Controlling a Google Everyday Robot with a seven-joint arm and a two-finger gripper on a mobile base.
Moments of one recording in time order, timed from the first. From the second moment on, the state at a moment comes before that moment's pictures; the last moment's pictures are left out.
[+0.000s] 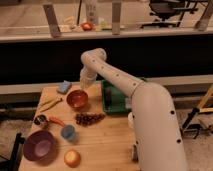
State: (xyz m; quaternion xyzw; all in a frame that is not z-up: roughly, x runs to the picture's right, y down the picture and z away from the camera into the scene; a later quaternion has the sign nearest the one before) arm -0.125 -0.026 0.894 -0.20 -0.24 -0.33 0.89
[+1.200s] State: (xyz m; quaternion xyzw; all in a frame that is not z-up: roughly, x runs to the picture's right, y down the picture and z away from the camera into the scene) arm -0.163 0.014 0.905 -0.24 -0.26 -0.37 0.86
